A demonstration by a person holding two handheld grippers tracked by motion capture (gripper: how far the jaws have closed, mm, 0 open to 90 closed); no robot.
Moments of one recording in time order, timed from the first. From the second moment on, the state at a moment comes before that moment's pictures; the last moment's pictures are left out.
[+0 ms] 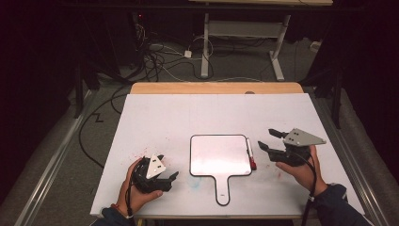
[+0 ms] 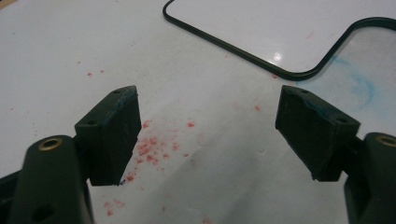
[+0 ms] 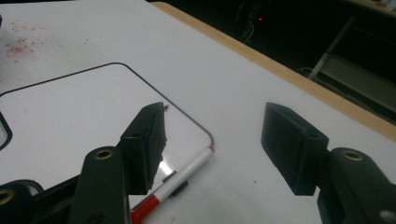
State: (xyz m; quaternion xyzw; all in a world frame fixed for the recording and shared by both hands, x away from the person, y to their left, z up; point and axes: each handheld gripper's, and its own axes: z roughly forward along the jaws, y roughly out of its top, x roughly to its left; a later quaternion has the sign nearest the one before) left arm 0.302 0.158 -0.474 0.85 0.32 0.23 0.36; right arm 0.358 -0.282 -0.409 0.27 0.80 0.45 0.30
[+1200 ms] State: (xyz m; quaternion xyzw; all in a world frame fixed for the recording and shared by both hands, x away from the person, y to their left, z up) left arm 0.305 0.154 -0.474 0.84 0.32 0.25 0.36; right arm 0.307 -0.342 -0.447 0.30 0.79 0.41 0.34
